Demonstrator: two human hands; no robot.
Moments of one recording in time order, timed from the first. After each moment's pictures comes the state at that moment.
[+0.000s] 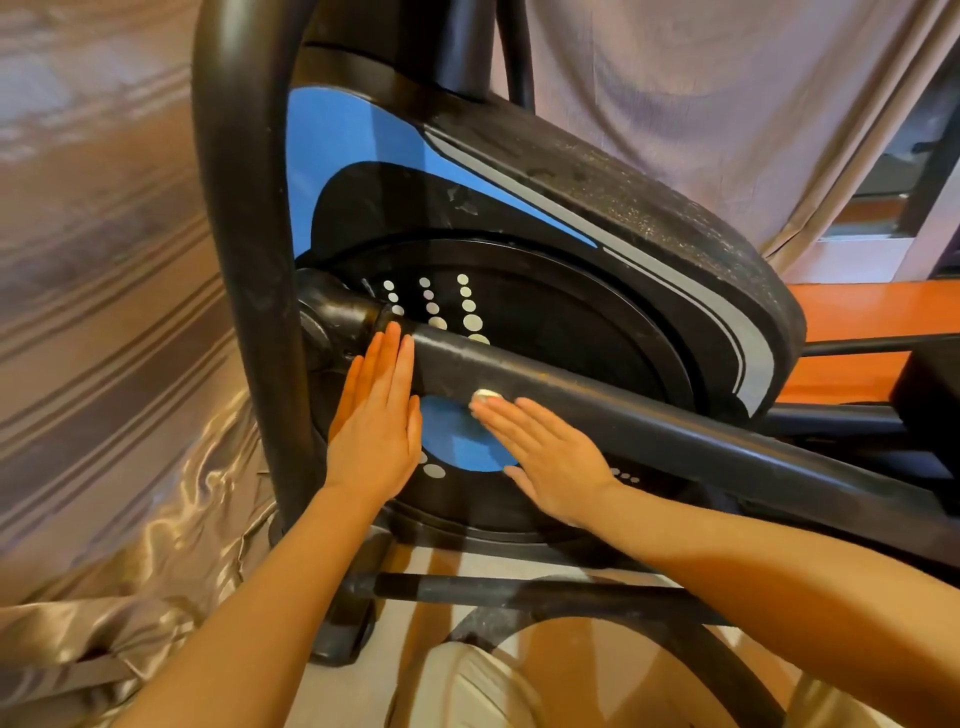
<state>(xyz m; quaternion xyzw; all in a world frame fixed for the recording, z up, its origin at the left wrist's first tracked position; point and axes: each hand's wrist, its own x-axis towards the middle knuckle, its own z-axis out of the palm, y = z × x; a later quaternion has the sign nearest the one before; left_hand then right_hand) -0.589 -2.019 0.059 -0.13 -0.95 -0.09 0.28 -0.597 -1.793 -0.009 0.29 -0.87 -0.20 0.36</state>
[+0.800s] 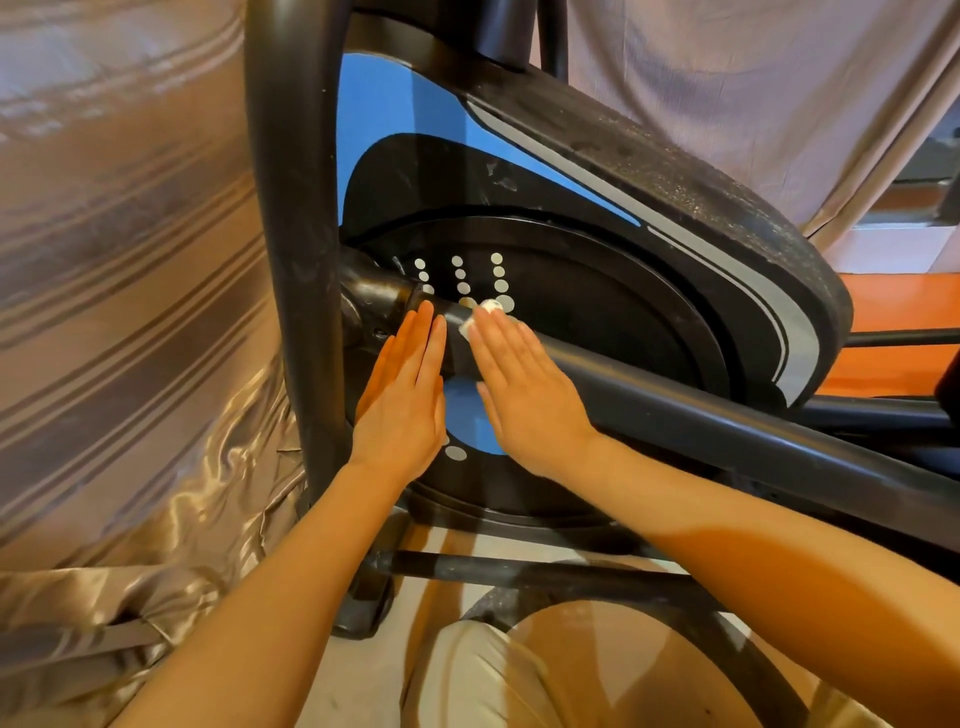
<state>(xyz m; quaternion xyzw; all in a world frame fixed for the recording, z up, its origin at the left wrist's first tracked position) -0.591 -2.029 0.057 -0.17 -0.94 -0.10 0.28 -0.602 -1.852 0.047 0.26 -0.89 0.03 0.36</state>
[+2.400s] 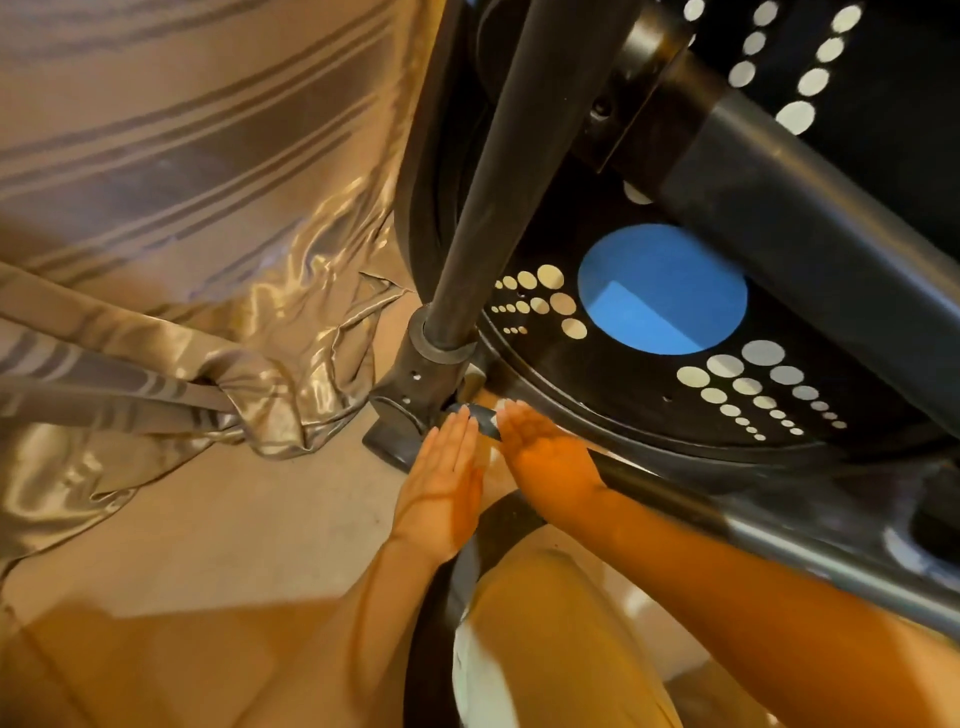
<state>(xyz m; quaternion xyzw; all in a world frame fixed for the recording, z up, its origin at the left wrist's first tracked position) -0.460 -2.107 -0.187 -0.03 -0.97 -0.20 0.14 -0.539 -1.960 -0.144 0.40 -0.92 -0.02 0.00</state>
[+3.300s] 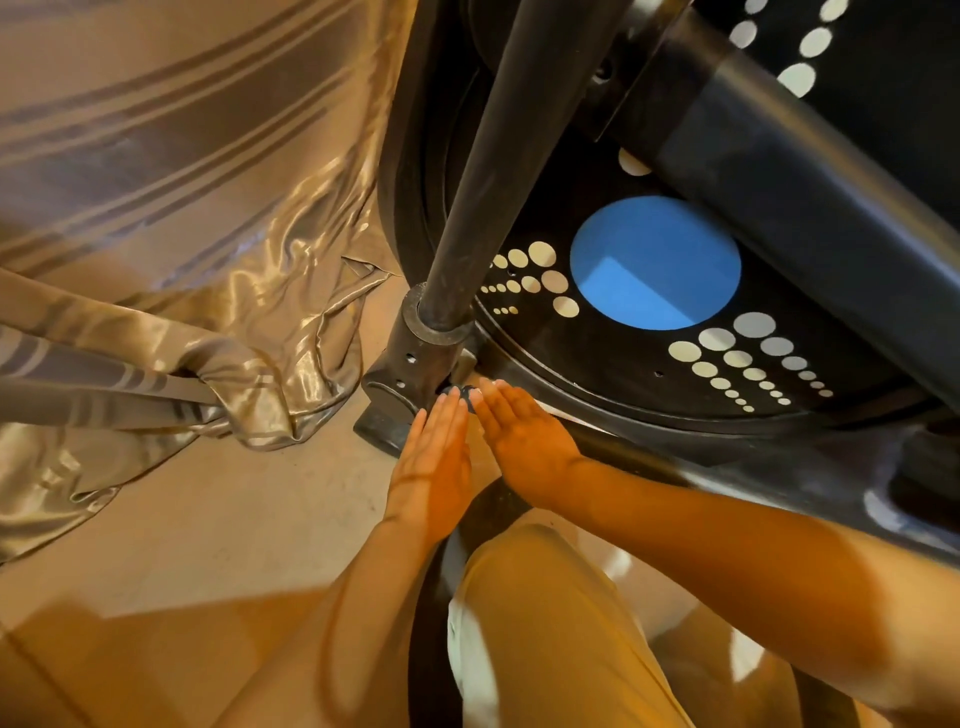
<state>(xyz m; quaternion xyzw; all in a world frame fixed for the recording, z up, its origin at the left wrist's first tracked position) -0.464 -2.116 -0.194 -0.03 -0.97 -0.19 0.13 -0.529 -1.975 -0.127 0.41 -0.90 -0.16 -0.07</state>
